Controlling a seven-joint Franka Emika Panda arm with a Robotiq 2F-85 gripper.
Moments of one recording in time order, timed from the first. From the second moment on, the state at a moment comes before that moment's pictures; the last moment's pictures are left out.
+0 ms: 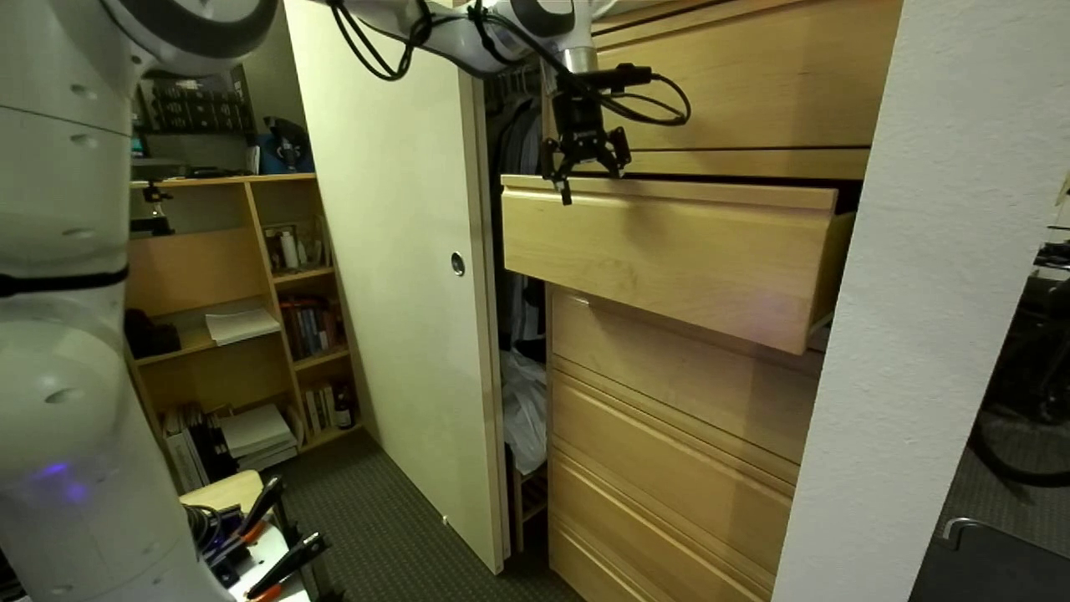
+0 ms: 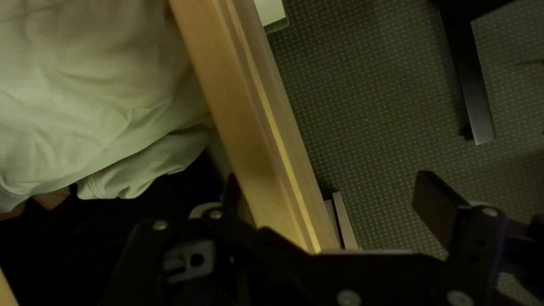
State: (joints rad) arm 0.03 0.27 0.02 -1.38 -0.23 1.69 -1.11
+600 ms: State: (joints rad) arm 0.03 0.16 0.03 -1.52 -0.23 1.62 -1.11
